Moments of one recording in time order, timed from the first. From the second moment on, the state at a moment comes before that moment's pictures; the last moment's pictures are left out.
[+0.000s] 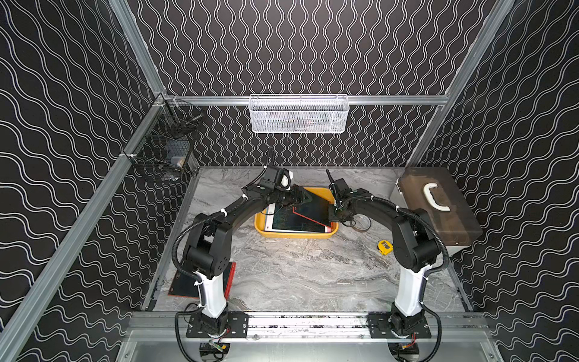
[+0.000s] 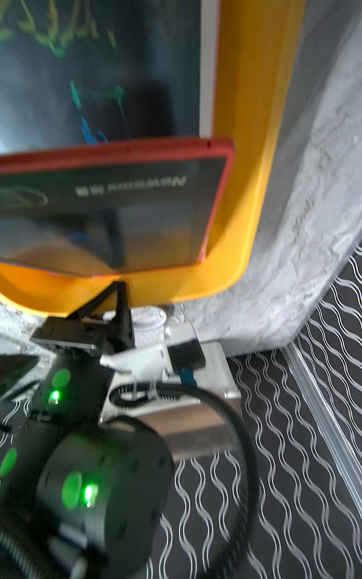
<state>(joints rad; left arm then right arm) -0.35 1.88 1.46 -0.39 0.59 -0.63 0.44 1.98 1.42 -0.70 0.07 0.43</state>
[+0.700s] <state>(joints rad) -0.35 1.86 1.49 -0.47 0.57 -0.61 0.44 1.99 1.44 -0.71 0.07 0.45</state>
